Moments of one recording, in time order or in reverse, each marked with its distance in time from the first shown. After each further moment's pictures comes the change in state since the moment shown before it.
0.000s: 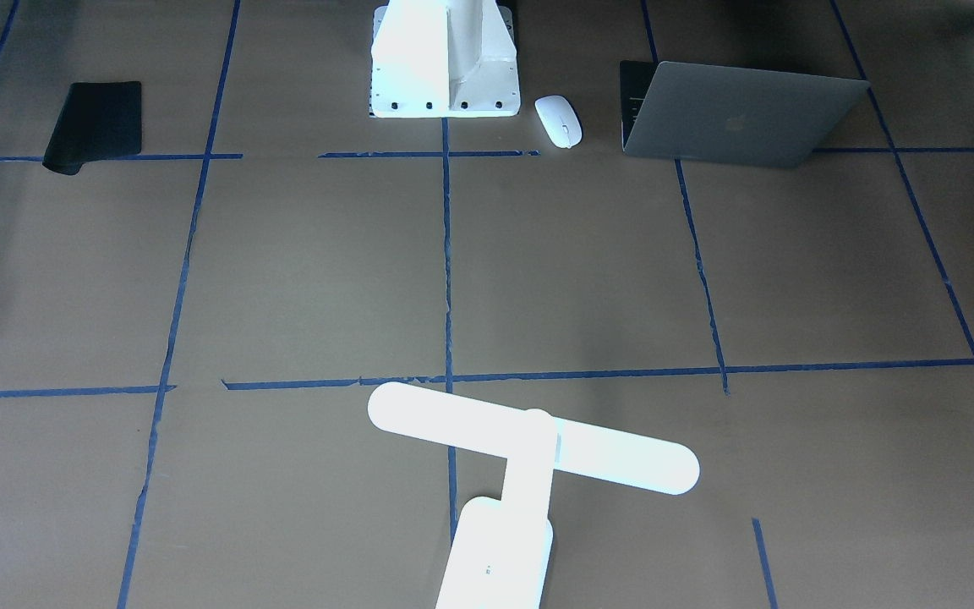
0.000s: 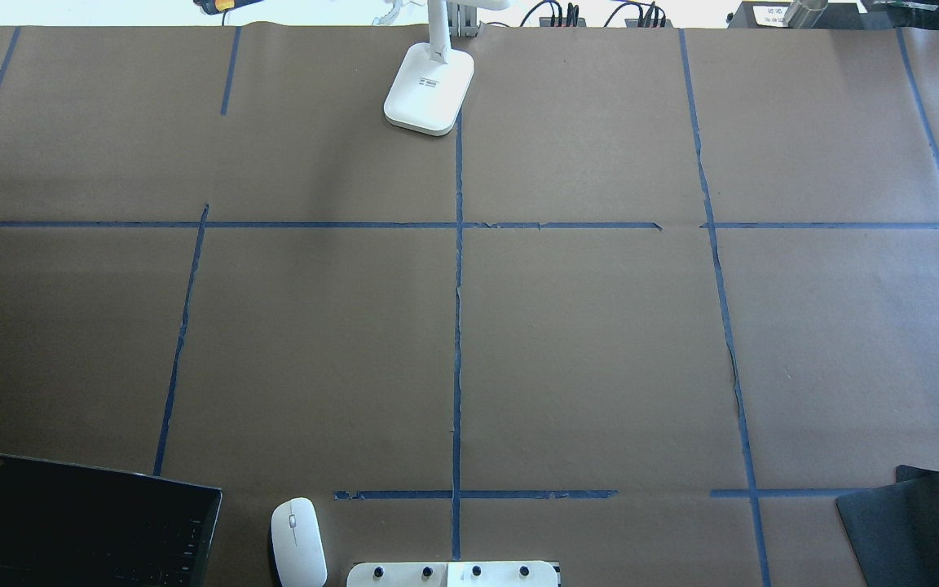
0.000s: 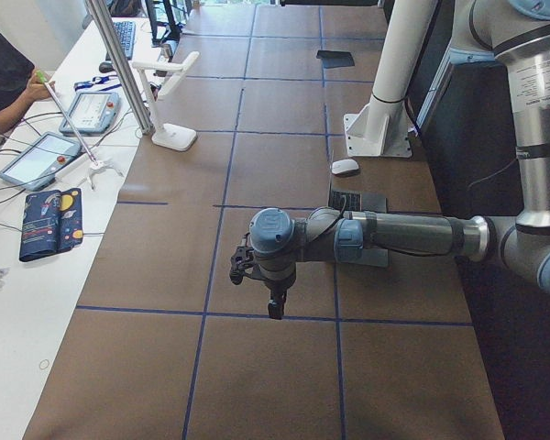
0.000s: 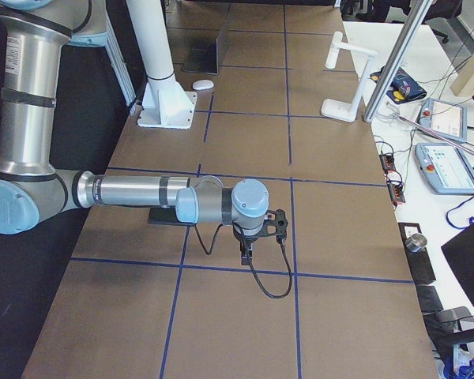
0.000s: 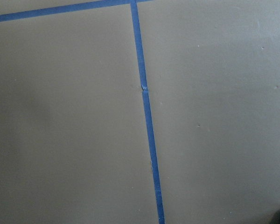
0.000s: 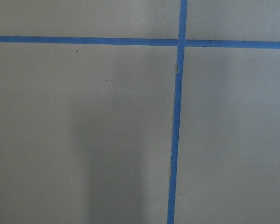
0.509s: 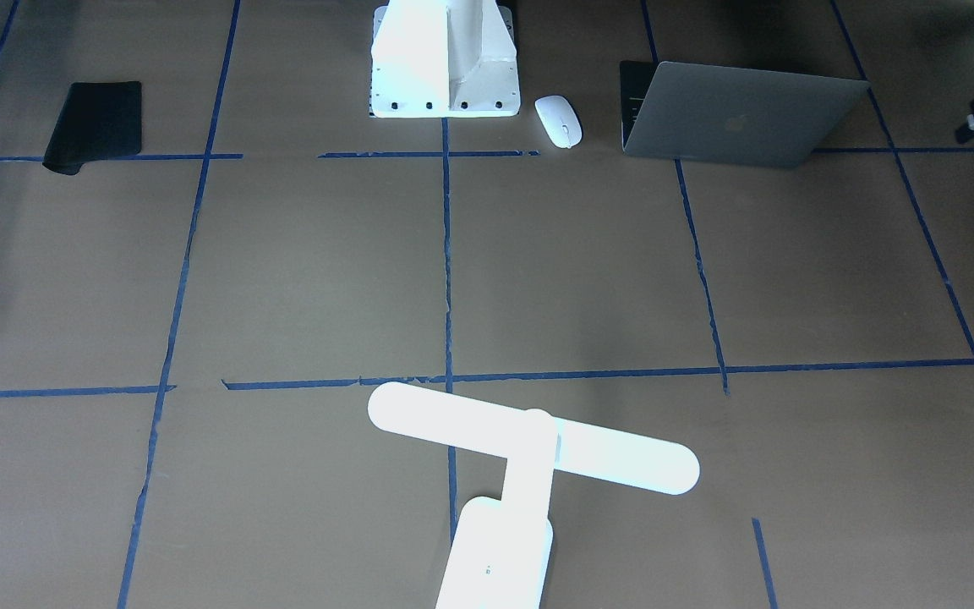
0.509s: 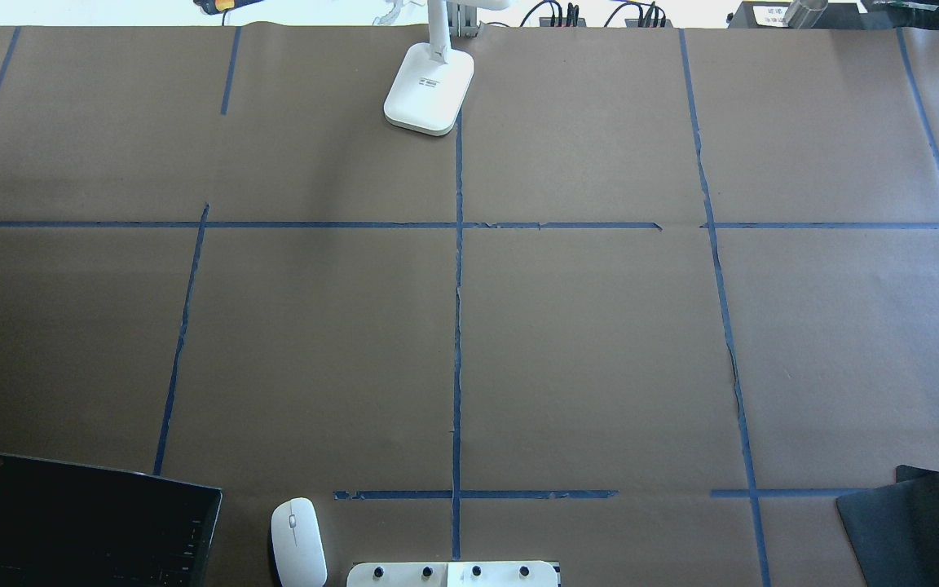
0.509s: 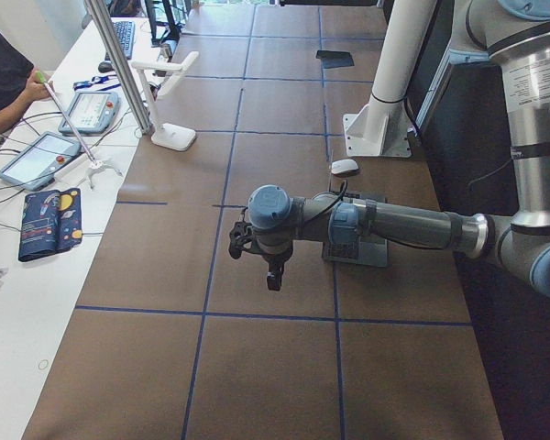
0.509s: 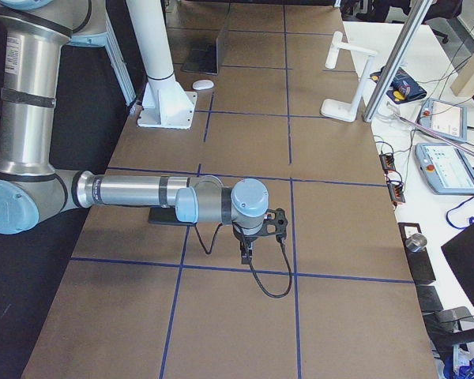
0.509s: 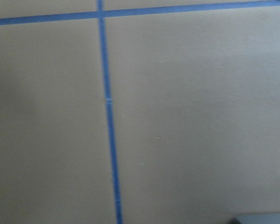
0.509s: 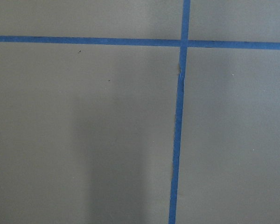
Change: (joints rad) left arm 0.150 -0.003 -0.143 -0.009 -0.100 -0.241; right arm 0.000 -0.001 0.004 0.001 0.005 -0.009
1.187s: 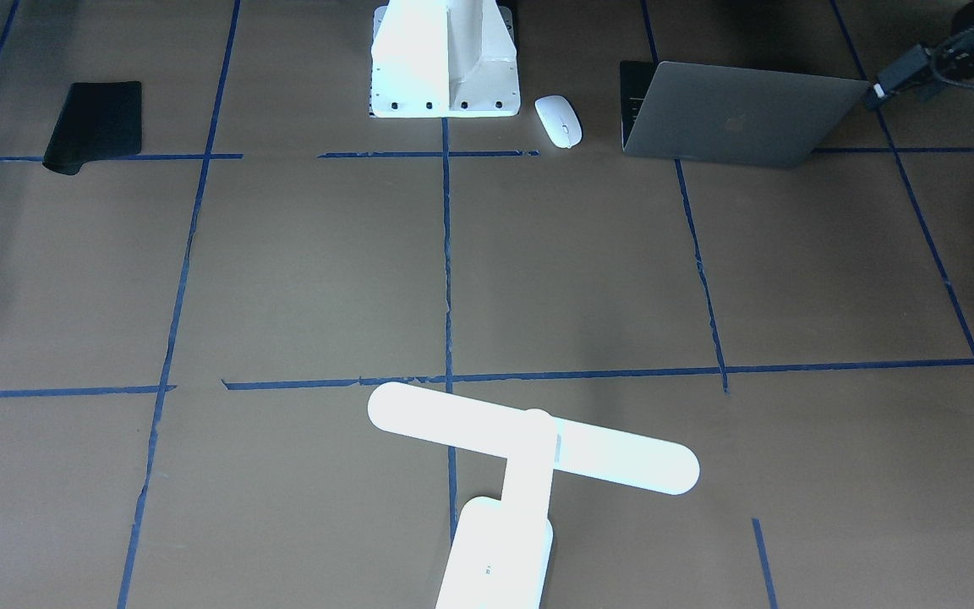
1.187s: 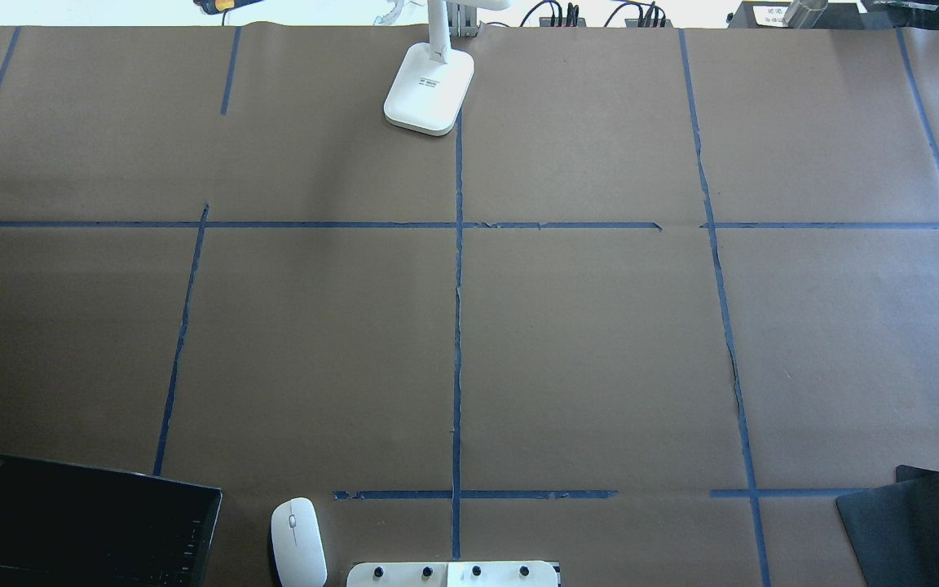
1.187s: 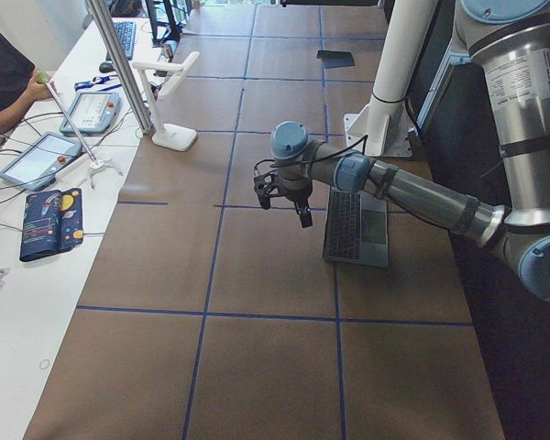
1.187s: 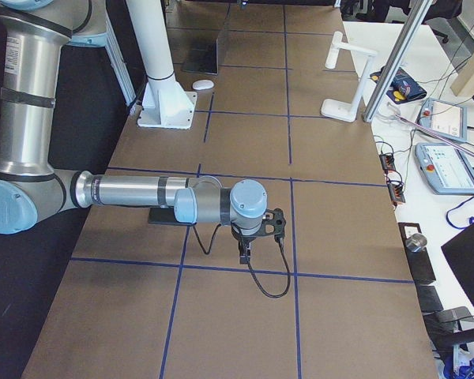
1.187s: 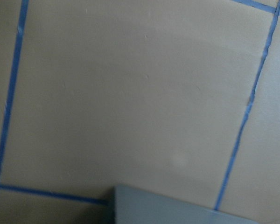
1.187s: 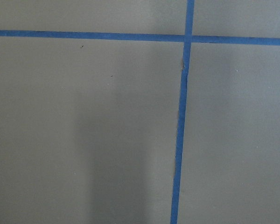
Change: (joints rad) left arm 0.230 0.054 -0.279 -0.003 0.014 -0.789; right arm -0.008 -0.009 0.001 0.000 0.010 -0.005
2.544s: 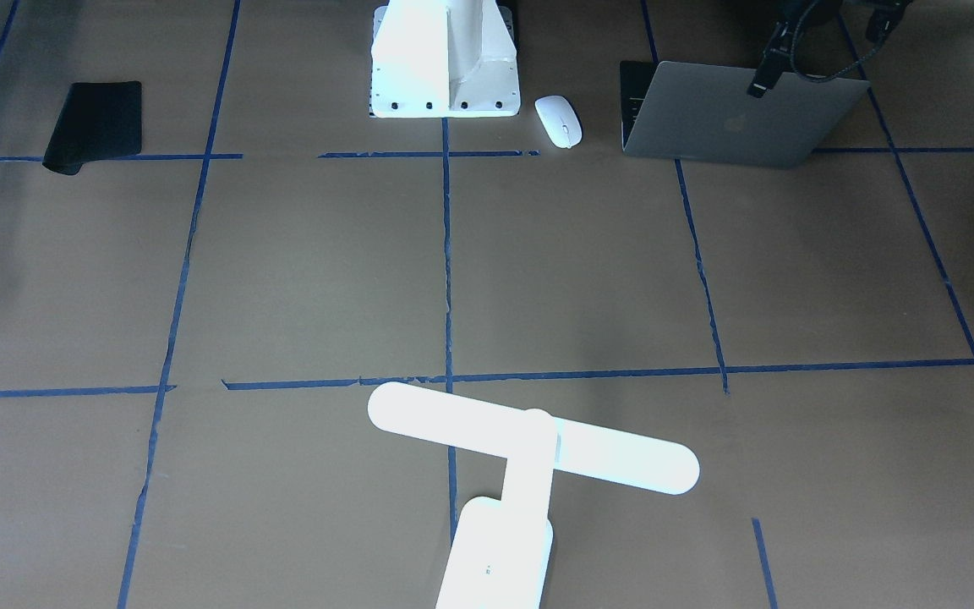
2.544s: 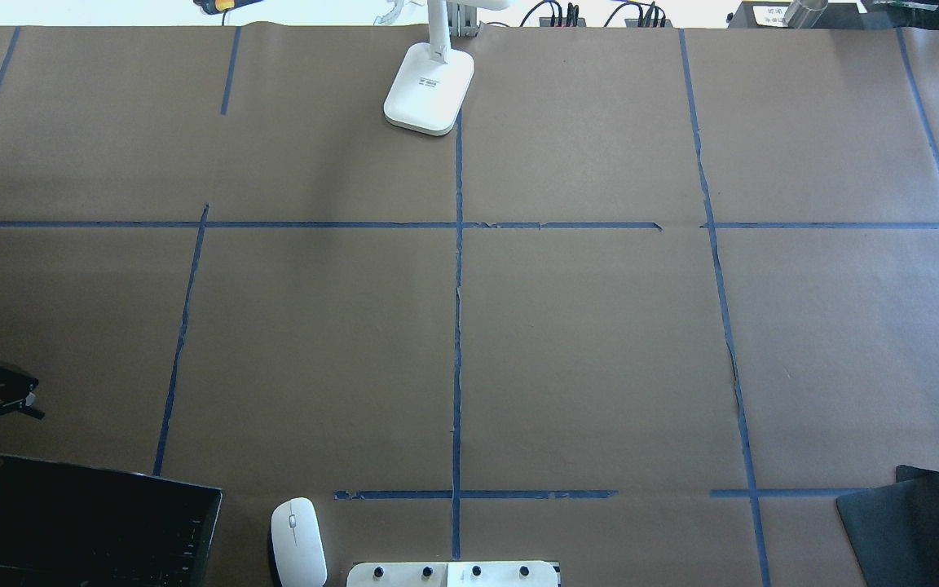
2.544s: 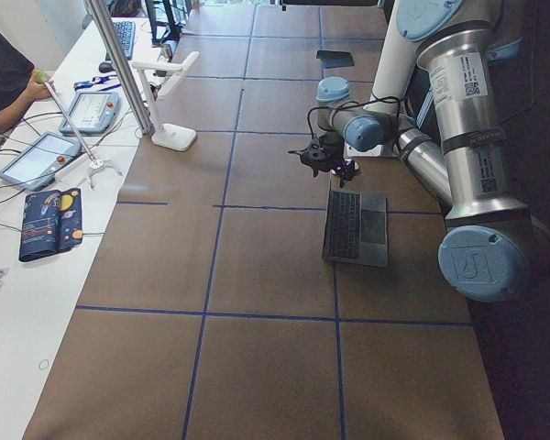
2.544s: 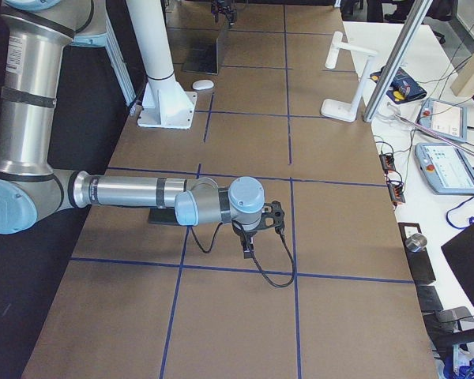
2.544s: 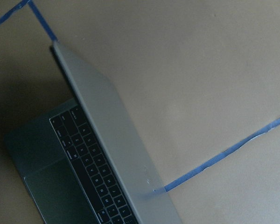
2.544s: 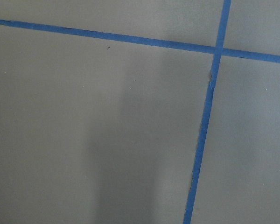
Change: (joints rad) left arm 0.579 -0.001 -0.198 -0.052 0.512 -1.246; right arm -0.048 -0.018 -0.005 0.136 0.005 0.010
